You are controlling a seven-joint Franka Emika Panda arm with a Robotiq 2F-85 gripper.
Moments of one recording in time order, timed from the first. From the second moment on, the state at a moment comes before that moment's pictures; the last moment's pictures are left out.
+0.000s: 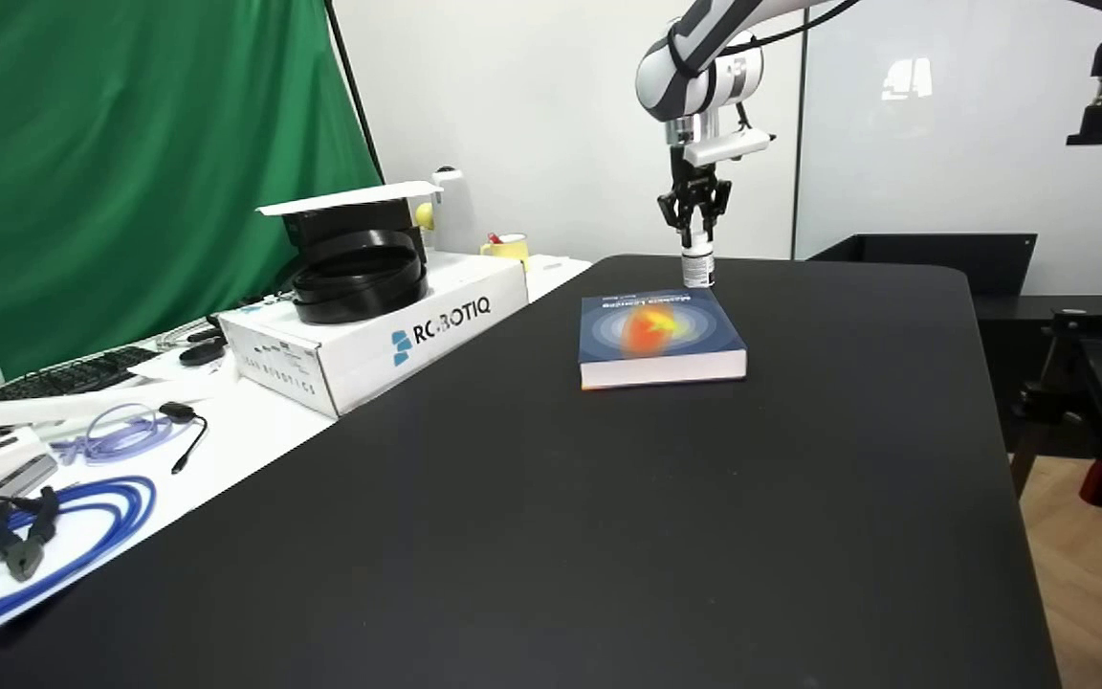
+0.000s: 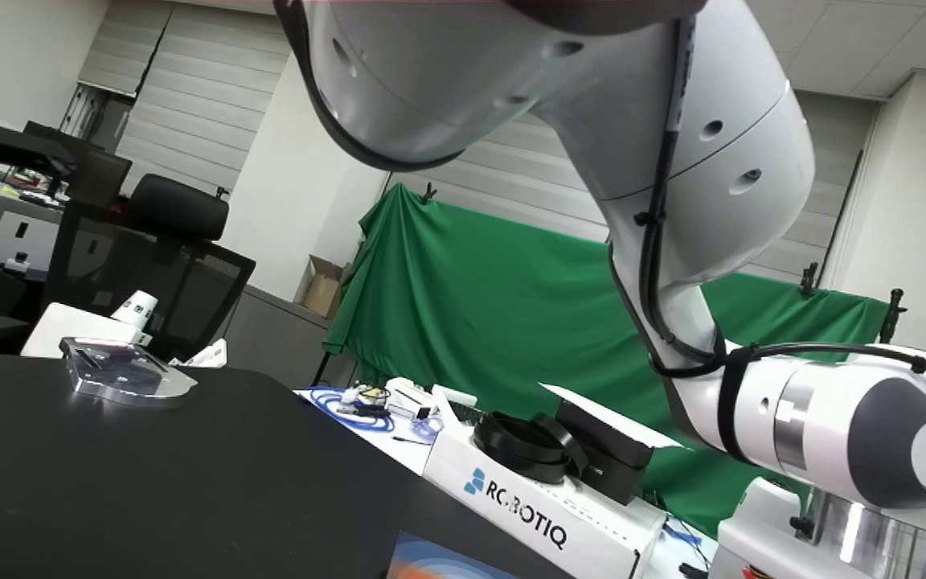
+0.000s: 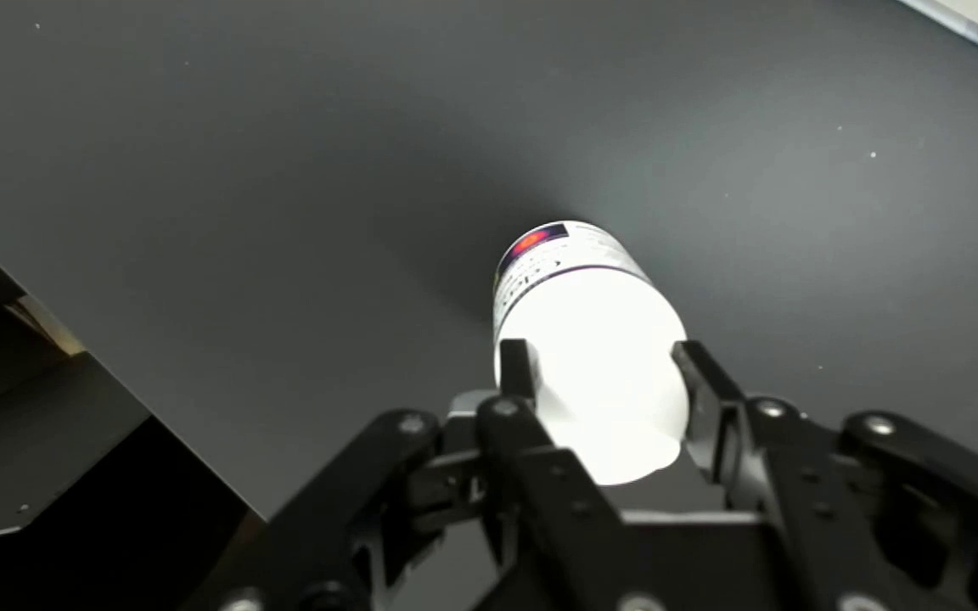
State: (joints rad) arm -0.52 1.15 -0.19 -0.90 0.12 2.09 -0.01
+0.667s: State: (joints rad) arm -0.52 1.16 -0.19 -0.80 0.12 2.02 0.00
